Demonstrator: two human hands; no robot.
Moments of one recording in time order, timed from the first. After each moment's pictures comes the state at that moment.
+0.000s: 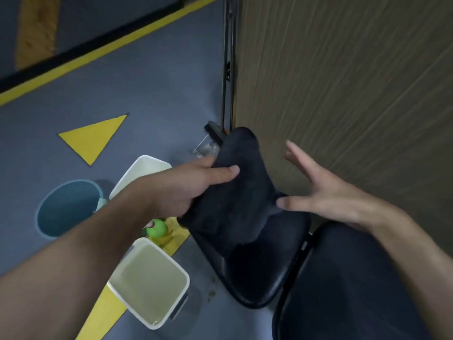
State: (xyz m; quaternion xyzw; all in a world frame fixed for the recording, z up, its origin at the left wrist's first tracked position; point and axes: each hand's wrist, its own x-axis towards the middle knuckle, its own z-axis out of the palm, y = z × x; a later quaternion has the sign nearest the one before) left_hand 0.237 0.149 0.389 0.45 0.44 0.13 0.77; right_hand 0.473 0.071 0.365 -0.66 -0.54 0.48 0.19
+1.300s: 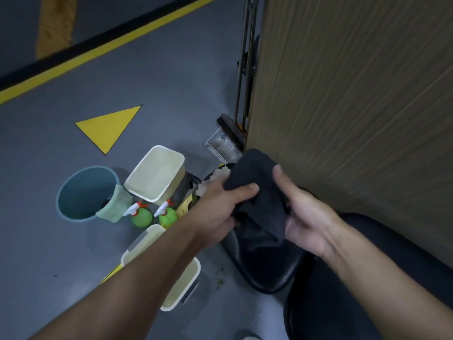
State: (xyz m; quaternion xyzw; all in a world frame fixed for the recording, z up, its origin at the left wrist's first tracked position) left_hand 0.233 0.097 0.329 0.31 0.45 0.29 0.79; right_hand 0.378 0.048 0.346 -0.56 -0.08 0.69 0.45
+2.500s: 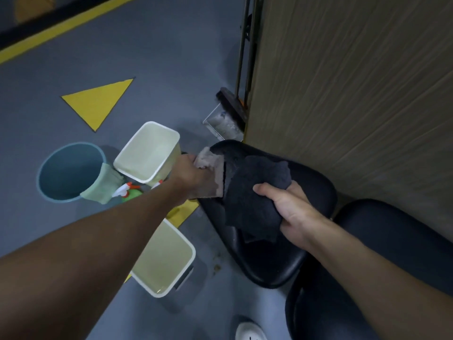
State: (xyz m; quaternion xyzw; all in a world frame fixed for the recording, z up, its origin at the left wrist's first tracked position) left_hand 0.197 0.180 0.196 0.54 0.67 0.16 0.49; right_hand 0.378 0.064 0.233 -0.65 -0.12 0.59 0.46
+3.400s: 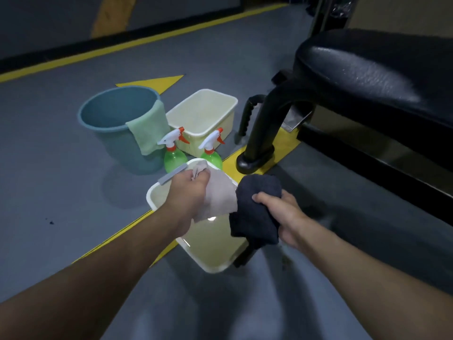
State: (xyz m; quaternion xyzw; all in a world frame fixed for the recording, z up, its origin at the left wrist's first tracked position) left_hand -0.019 0.029 -0.056 0.43 0.66 0.38 0.48; right_hand 0.159 0.004 -0.106 -0.67 -0.24 0.55 0.44
